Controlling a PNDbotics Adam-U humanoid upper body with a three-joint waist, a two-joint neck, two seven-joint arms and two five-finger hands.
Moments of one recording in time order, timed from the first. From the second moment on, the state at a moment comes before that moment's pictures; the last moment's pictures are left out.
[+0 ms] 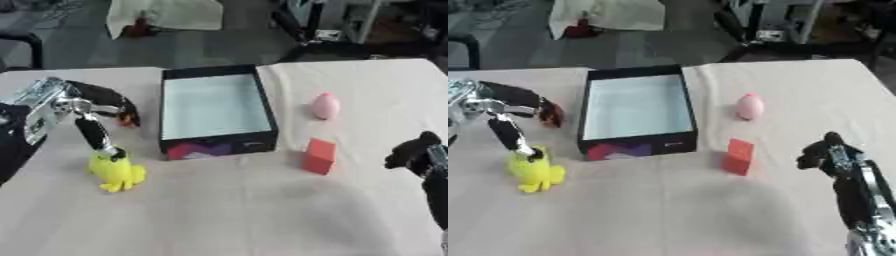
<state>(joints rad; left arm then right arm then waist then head) -0.84 0.64 -0.56 -1.00 -0.77 -0.45 -0.67 0.08 -0.17 -0.06 -1.84 -0.07 -0.09 0.09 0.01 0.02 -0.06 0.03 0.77</state>
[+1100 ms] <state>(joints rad) -0.78 0.78 -0.59 -1.10 -0.56 -0.41 -0.71 0.09 -0.17 -0.07 -1.84 -0.07 -0.10 0.08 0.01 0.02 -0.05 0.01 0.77</state>
